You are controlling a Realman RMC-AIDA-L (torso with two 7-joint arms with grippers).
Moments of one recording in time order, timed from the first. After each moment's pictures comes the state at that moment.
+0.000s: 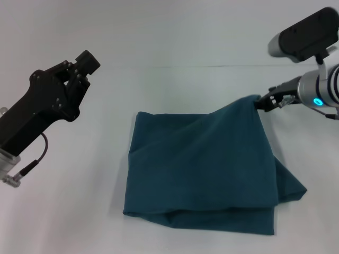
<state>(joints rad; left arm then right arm) -0.42 -2.16 0.61 0.47 1.36 1.74 -1.04 0.67 2.10 -1.37 -1.01 -2.76 -0.82 2.66</state>
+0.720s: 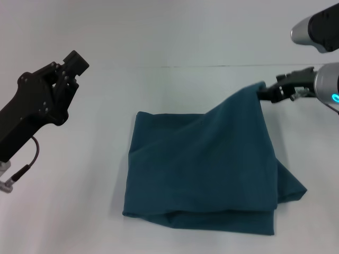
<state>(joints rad) -0.40 -2.16 0.58 0.47 1.35 1.80 -1.04 0.50 2.10 -1.40 -1.29 -2.68 -0.90 2.66</state>
